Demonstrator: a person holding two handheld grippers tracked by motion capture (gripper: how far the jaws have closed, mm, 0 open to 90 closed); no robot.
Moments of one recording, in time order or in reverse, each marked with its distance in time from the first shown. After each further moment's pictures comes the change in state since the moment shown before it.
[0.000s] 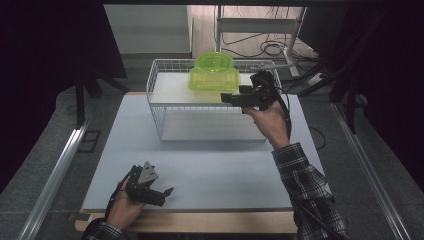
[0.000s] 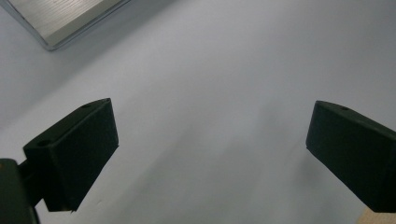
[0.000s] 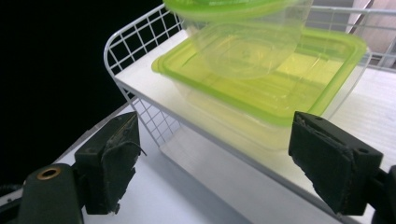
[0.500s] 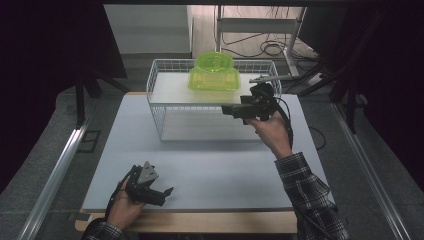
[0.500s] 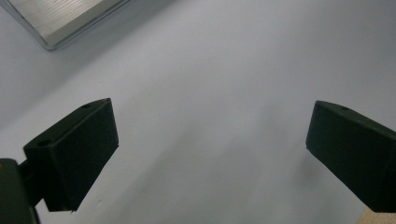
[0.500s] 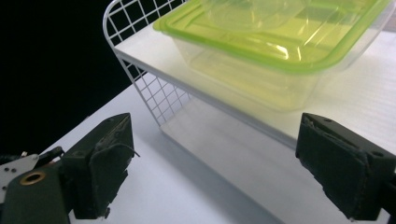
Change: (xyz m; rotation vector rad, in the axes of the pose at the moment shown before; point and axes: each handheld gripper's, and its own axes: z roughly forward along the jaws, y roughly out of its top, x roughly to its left) left arm 0.000 0.000 0.001 0.004 0.004 0.006; right arm 0.000 -0.026 0.000 0.038 0.014 -0.013
